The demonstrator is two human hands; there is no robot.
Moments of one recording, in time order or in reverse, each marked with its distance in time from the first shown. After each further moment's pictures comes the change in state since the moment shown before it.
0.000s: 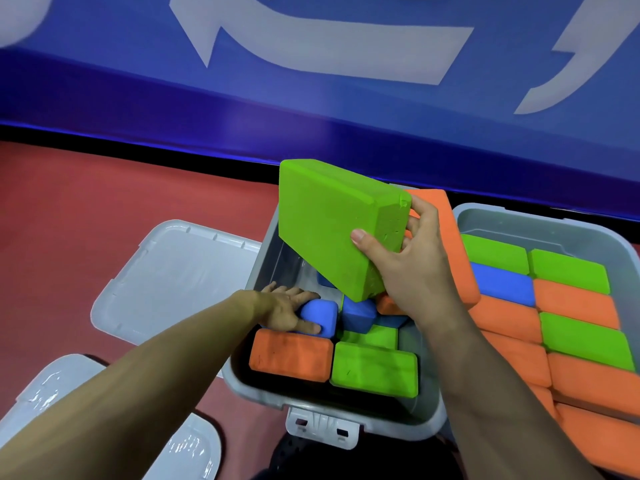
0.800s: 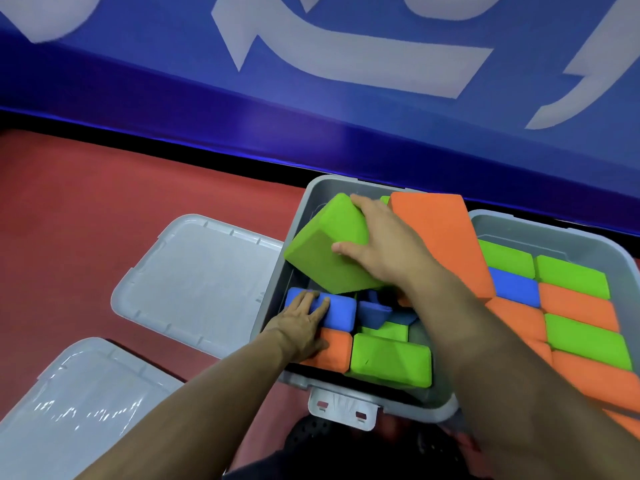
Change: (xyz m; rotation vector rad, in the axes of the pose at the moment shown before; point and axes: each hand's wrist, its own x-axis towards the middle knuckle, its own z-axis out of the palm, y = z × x) left_hand -0.031 0.011 0.068 0.015 0.324 -0.026; right_hand 0.014 -0.032 0.048 -0.865 -0.381 -0.190
